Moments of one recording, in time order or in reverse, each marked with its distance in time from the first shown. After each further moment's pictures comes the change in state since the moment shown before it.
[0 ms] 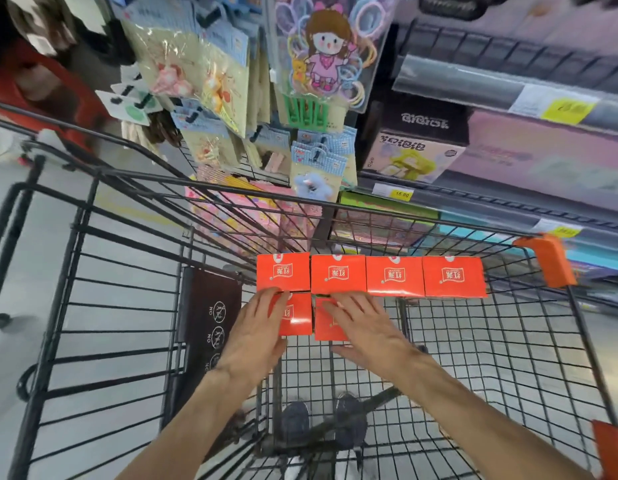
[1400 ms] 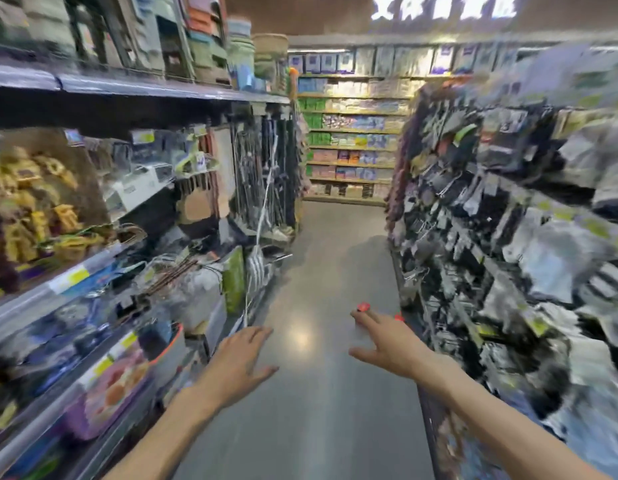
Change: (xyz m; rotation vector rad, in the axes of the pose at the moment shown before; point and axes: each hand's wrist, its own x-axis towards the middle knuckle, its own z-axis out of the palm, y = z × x) left_hand -0.167 1.035 -0.193 0.192 0.023 1.740; right_hand -1.060 0.049 -0.224 0.201 0.605 1.790
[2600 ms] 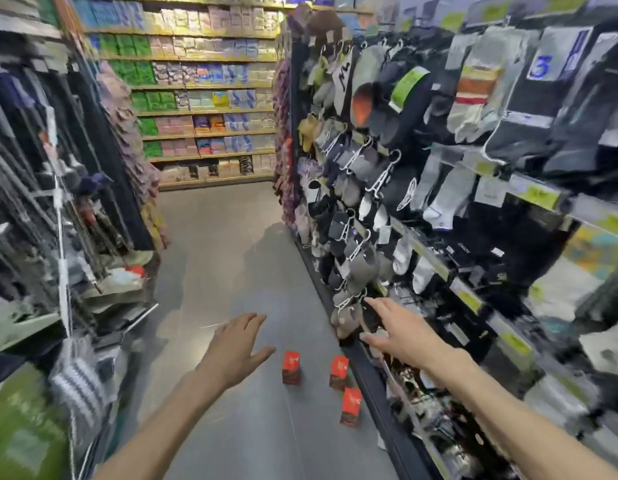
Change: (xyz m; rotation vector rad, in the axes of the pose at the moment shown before) left_hand 0.916 -0.120 0.255 -0.067 -0.177 0.314; right_hand 0.550 0.542 0.011 0.062 0.036 0.591
